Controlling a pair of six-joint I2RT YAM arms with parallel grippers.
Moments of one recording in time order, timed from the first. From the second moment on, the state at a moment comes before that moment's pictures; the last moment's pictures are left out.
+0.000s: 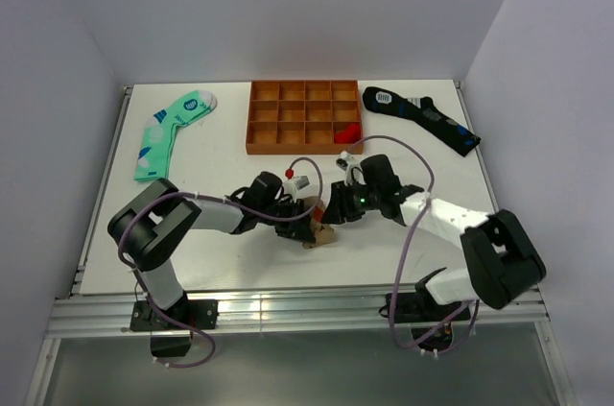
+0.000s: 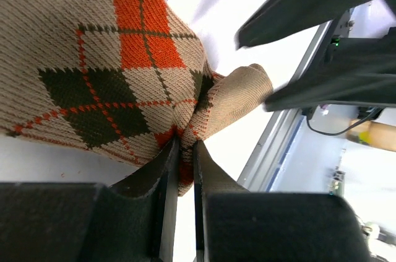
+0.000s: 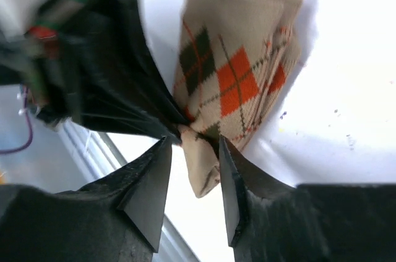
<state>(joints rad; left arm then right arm) -0.75 1.75 0.68 0.32 0.63 -0.61 0.48 1.41 0.65 -0.12 -0.60 0.33</state>
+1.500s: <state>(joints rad) -0.64 1.90 1.07 -0.52 0.72 -0.38 0.95 1.13 0.41 0.24 -0.02 0.27</state>
